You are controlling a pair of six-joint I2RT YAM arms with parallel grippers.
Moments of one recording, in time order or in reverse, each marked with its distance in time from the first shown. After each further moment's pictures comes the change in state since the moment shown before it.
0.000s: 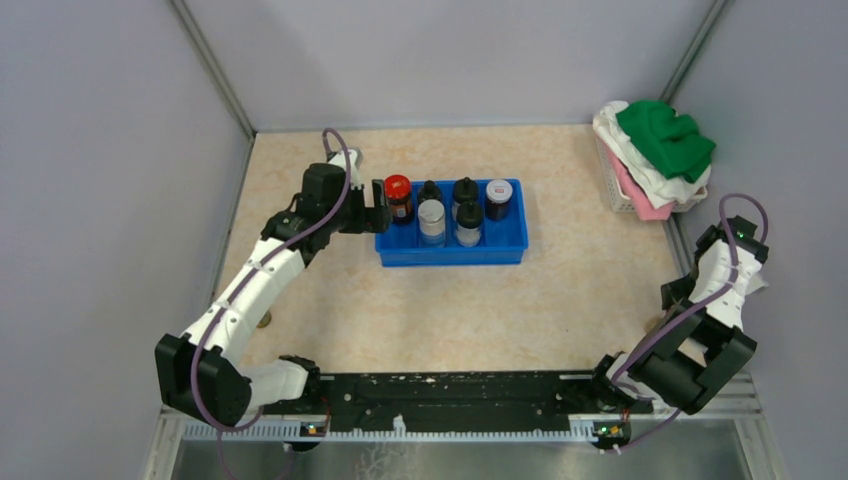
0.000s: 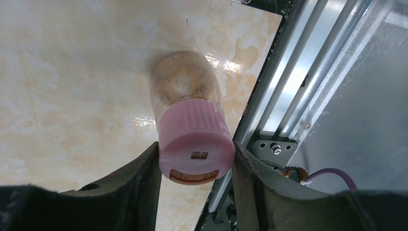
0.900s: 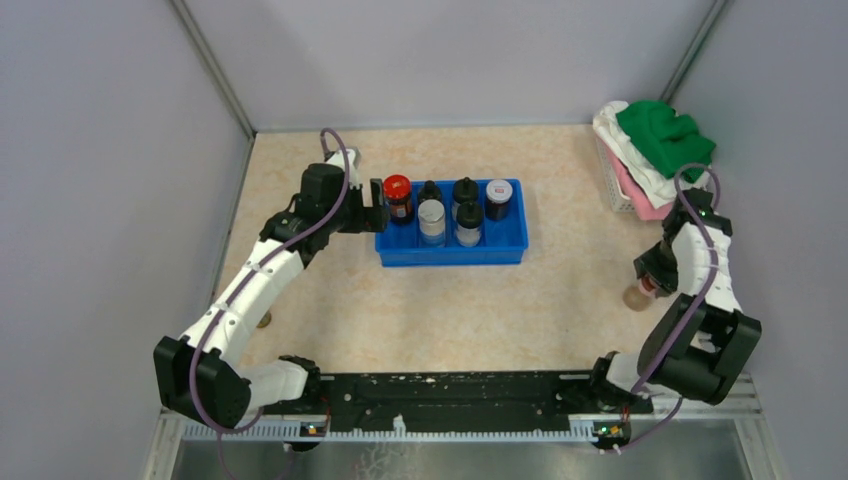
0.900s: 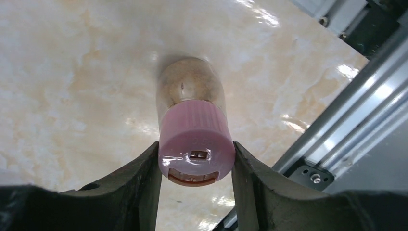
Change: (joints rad) left arm 0.001 -0.012 0.000 0.000 -0.018 0.000; right arm 0.245 0.031 0.020 0.112 -0.035 0.008
